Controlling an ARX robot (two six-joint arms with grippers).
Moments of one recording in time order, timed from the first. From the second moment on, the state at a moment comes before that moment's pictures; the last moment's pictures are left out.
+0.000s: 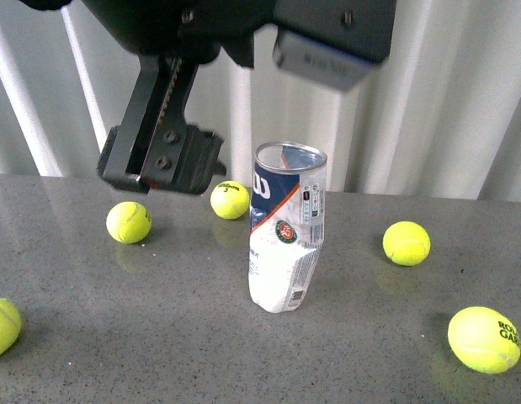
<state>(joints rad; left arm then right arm) -0.55 1.60 1.35 -0.45 -0.14 1.38 0.00 0.00 0.01 0.00 0.00 -0.01</state>
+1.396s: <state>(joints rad) -0.10 0.67 0.24 0.42 -0.10 0.00 0.00 0.00 0.01 0.00 0.00 -0.01</state>
